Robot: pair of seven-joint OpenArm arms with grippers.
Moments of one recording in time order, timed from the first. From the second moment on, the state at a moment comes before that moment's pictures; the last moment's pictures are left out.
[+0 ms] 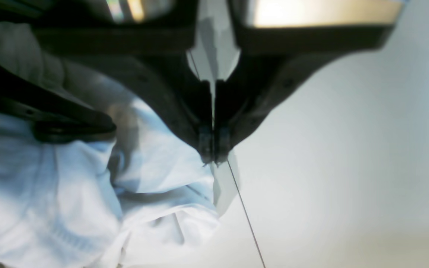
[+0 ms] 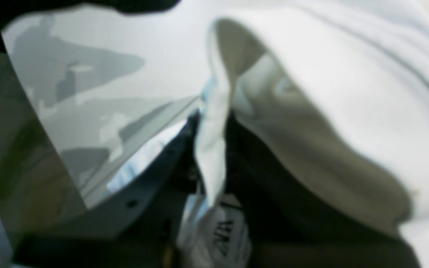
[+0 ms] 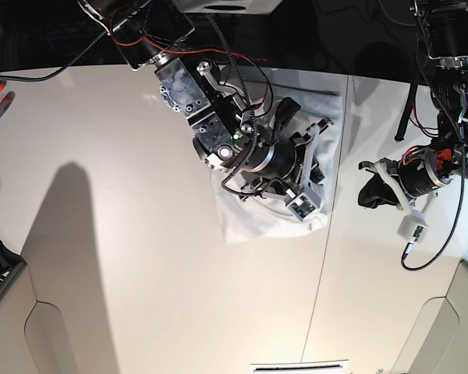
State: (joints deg) left arm 1.8 -18.7 -16.3 87.5 -35.6 -32.8 52.1; right arm 6.7 -8.0 -34.2 76.8 9.4 14.5 -37.3
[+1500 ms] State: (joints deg) left arm 1.8 -18.7 -16.5 87.6 -36.9 -36.4 51.3; right arm 12.0 -7.3 -35.4 78.3 33.0 27.7 -44.9
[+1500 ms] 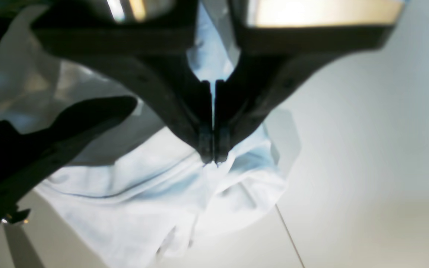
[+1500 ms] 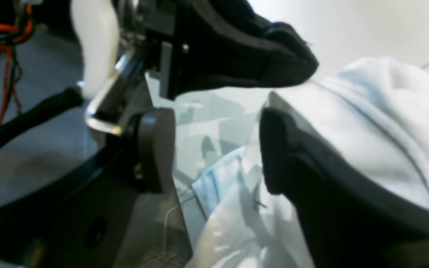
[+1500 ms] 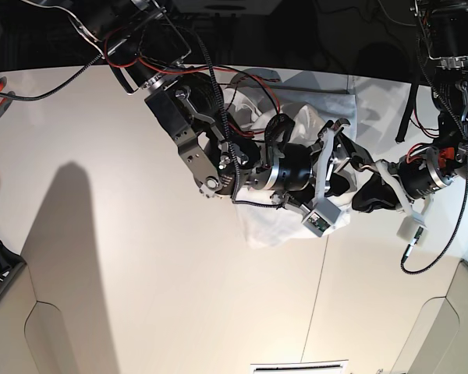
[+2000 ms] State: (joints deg) left arm 1.2 -21.9 -17.1 88.2 -27.5 -34.6 46.2; right arm 11.7 -6.9 -34.4 89.9 28.4 27.9 -49.3
